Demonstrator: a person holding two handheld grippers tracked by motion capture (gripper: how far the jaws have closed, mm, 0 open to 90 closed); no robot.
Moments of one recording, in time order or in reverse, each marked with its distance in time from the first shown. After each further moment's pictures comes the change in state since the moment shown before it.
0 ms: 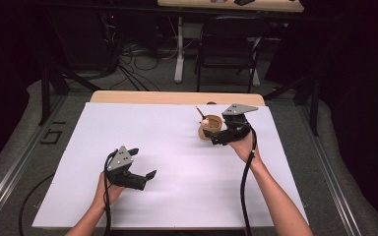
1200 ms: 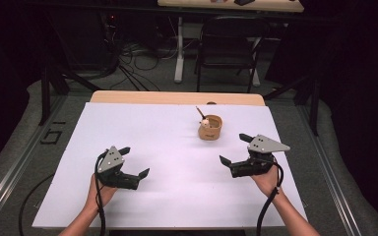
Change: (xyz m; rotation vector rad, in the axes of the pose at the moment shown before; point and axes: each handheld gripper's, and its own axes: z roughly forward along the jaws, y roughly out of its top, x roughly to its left) left arm 0.004 -0.001 -0.022 -0.031 0.060 -0.012; right arm 0.034 -0.059 -0.083 -0.165 -0.004 -0.073
